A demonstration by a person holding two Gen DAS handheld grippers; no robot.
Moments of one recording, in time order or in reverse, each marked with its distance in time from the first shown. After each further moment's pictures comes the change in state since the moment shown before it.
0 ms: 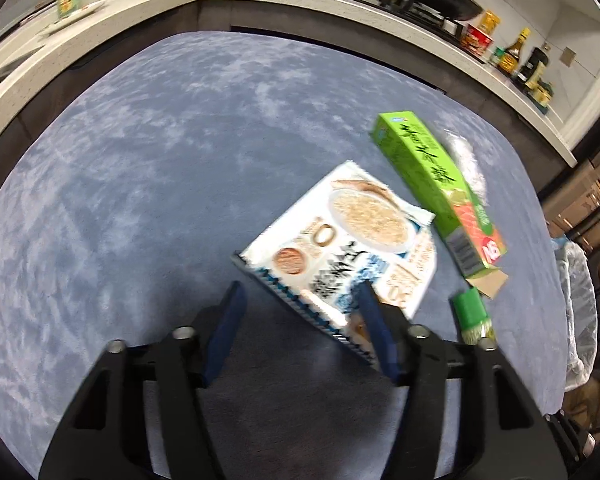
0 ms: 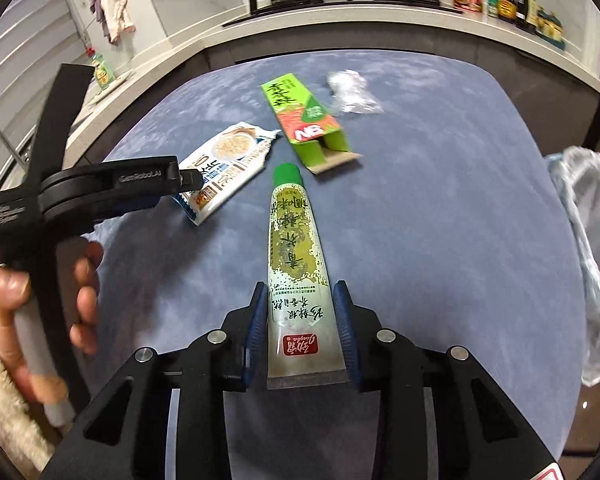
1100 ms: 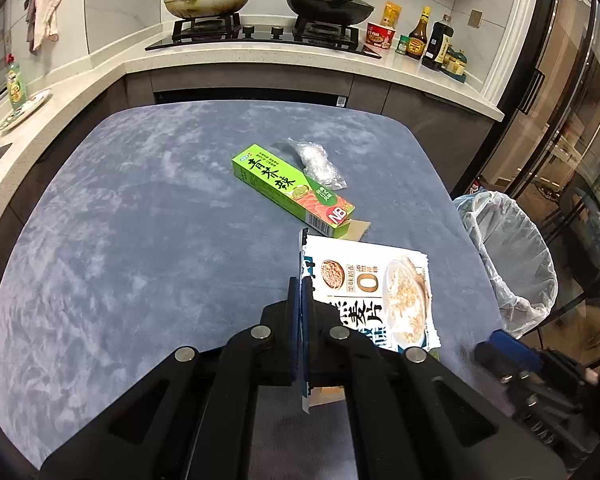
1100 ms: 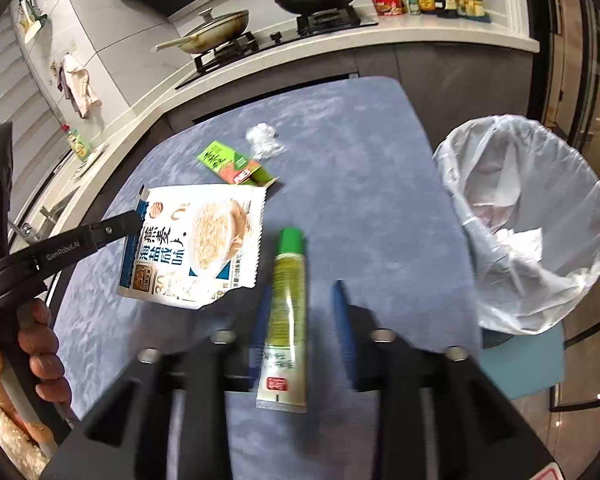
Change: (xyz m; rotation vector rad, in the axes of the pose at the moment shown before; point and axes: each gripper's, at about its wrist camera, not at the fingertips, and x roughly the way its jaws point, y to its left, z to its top) left arm -0.095 -0.092 -0.032 0.238 -0.099 -0.097; right arm -0.075 -0.070 -0.018 0.197 -0.110 -0.008
